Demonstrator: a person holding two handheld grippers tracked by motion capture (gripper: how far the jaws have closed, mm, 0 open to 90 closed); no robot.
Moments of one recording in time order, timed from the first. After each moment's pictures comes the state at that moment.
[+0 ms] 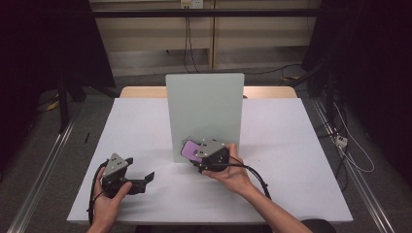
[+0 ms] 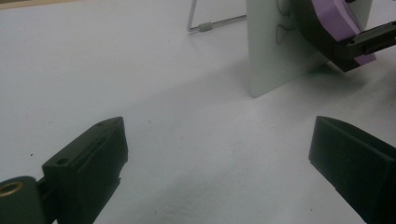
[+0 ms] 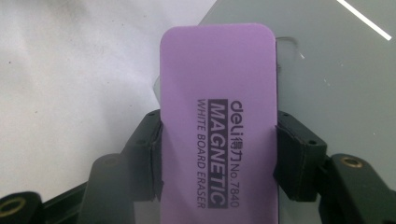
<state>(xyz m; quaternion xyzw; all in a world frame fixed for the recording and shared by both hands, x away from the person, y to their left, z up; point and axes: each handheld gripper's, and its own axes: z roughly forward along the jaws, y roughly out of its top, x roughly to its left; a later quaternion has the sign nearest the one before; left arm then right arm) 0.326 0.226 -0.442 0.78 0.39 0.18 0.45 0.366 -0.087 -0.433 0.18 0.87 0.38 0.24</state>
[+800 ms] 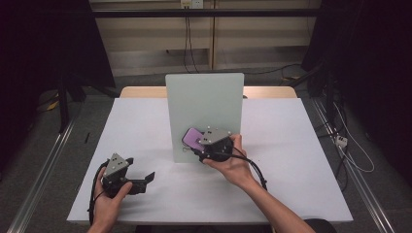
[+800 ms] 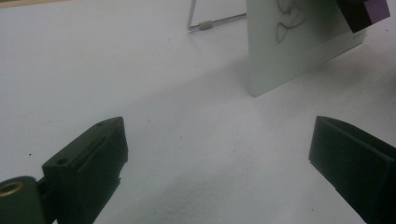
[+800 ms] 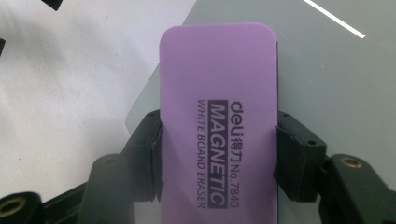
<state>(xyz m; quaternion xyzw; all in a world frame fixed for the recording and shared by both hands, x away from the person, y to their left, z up) 0.327 0.224 -0.443 0.78 0.39 0.18 0.45 0.376 -0.095 -0.401 0.22 0.85 0.41 0.25</state>
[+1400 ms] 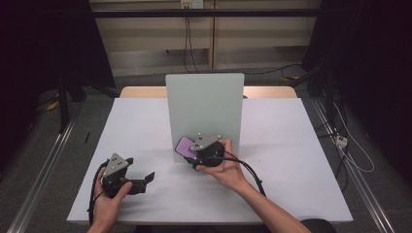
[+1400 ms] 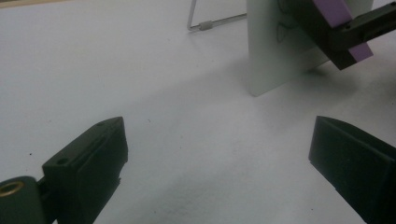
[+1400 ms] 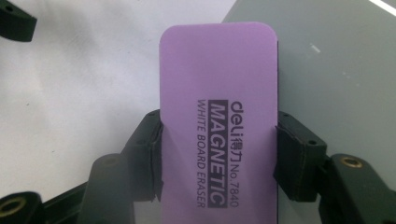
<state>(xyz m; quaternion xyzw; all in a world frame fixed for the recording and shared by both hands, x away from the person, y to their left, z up) 0.327 0.225 -0.443 0.78 0.39 0.18 0.45 0.376 -0.074 -0.423 0.20 0.87 0.40 0.20</state>
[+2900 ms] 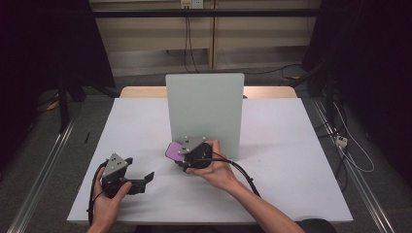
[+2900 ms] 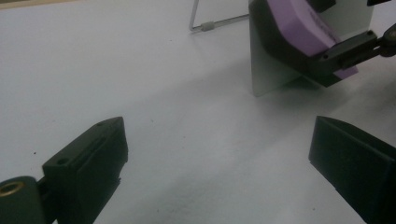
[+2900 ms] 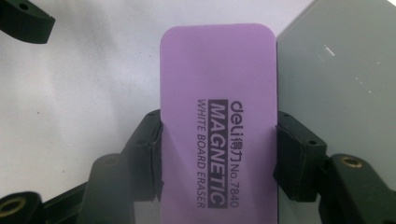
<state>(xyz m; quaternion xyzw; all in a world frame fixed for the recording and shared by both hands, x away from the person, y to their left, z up) 0.326 0.227 -0.442 0.78 0.39 0.19 0.45 0.379 -0.043 -0.428 0.17 0.89 0.38 0.19</state>
